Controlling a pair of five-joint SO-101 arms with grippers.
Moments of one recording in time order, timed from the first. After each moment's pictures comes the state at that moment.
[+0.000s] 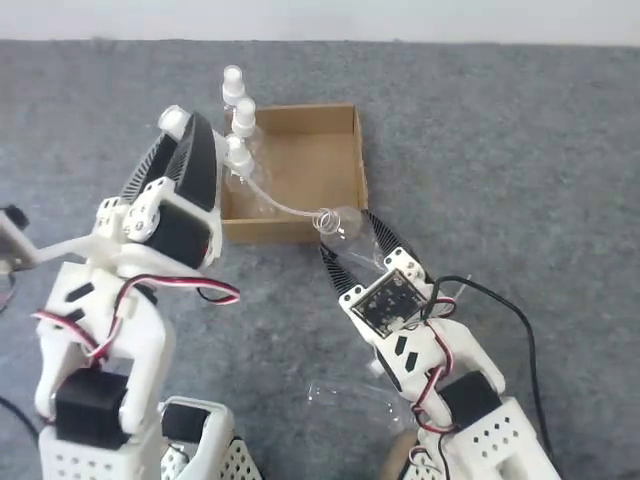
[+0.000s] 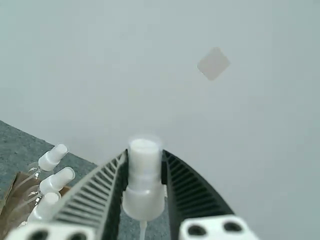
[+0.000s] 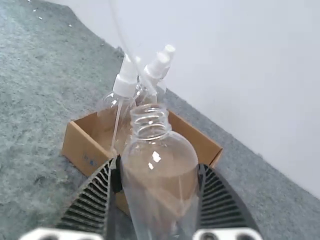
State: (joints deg) left arm 4.0 -68.7 34.9 48.4 42.2; right arm -34.1 -84.3 84.0 20.7 20.9
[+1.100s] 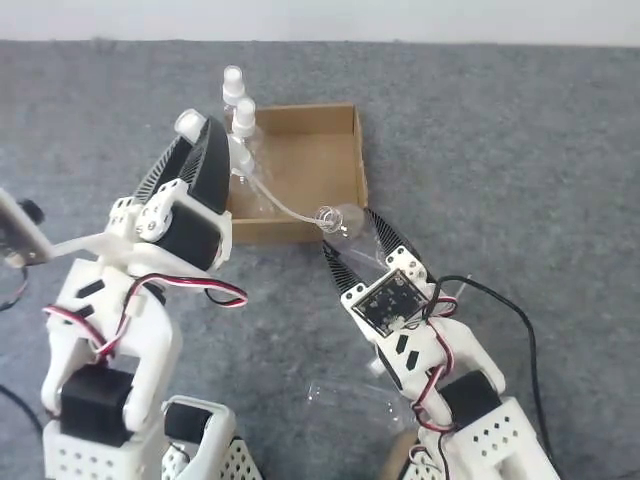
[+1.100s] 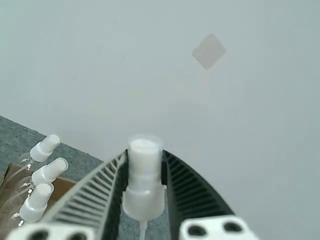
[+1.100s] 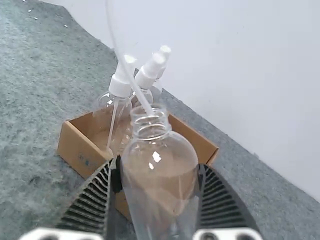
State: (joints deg) left arm 6.5 -68.6 36.2 48.3 42.2; right arm -33.4 -84.3 84.1 20.6 21.1
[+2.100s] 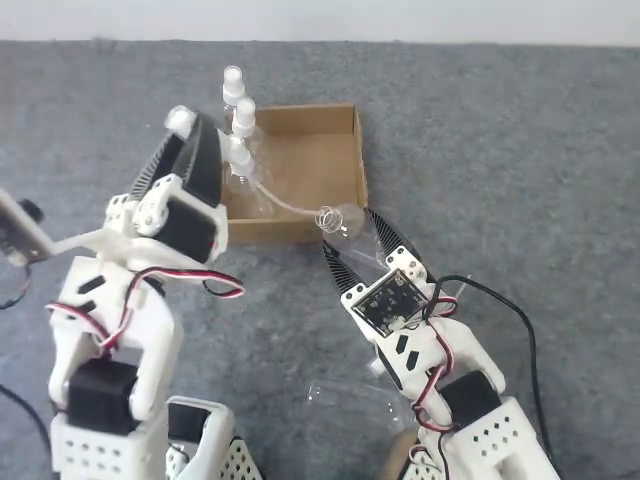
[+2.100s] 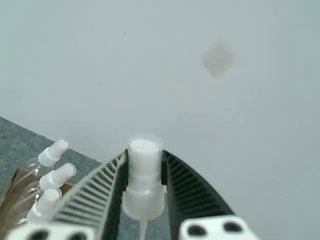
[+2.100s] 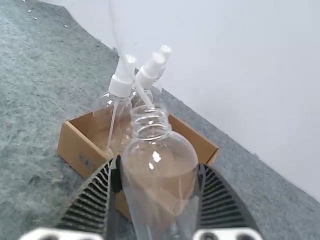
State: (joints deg) left arm 4.7 -68.8 39.8 44.5 42.2; right arm -33.4 -84.3 84.1 20.6 21.1
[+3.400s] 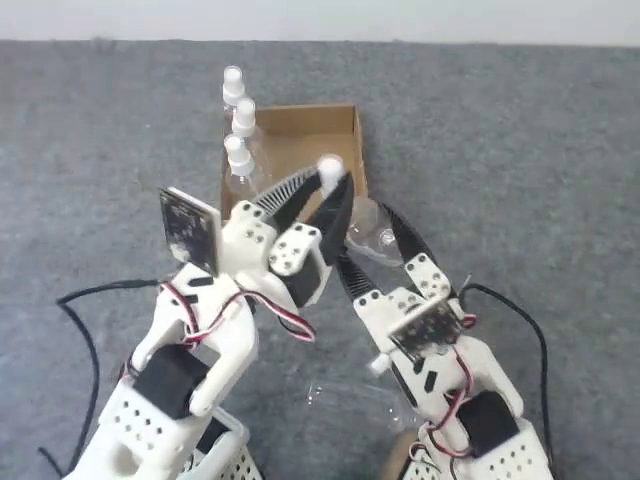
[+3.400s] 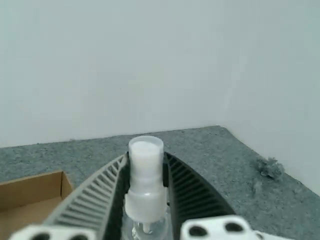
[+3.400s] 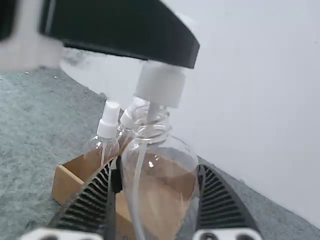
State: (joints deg) left arm 29.0 -68.9 56.2 31.3 19.6; right arm -33.1 -102.3 84.1 28.1 16.7
